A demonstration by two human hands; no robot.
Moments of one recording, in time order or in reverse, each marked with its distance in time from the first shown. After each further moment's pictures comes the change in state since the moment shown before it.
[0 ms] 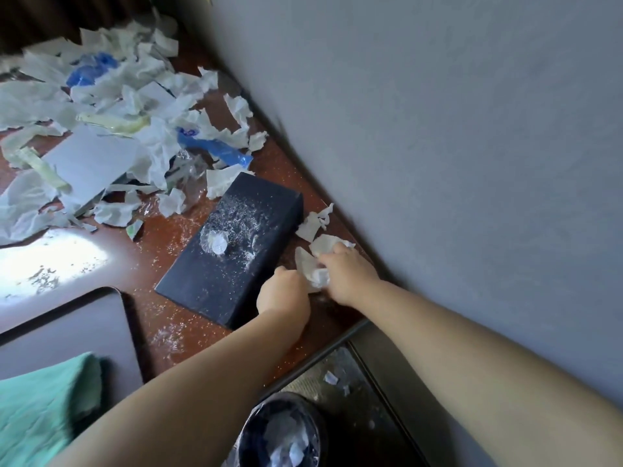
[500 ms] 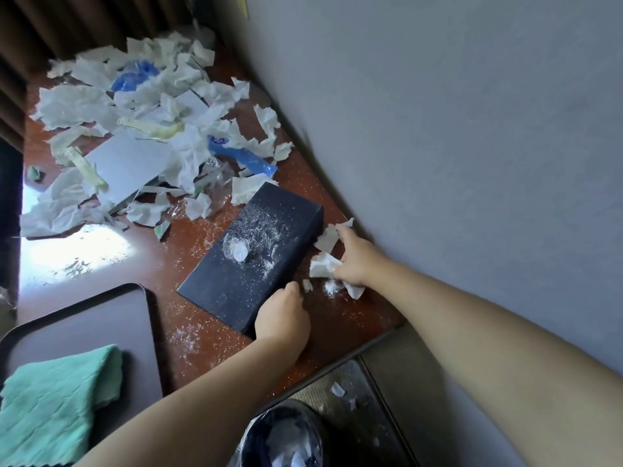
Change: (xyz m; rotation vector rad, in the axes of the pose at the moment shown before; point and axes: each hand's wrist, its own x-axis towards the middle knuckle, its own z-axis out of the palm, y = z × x) left_hand -0.020 -0.022 -0.003 -0.204 0.116 -0.045; right_hand 0.032 -0.005 -0.036 0.326 -0.086 0.065
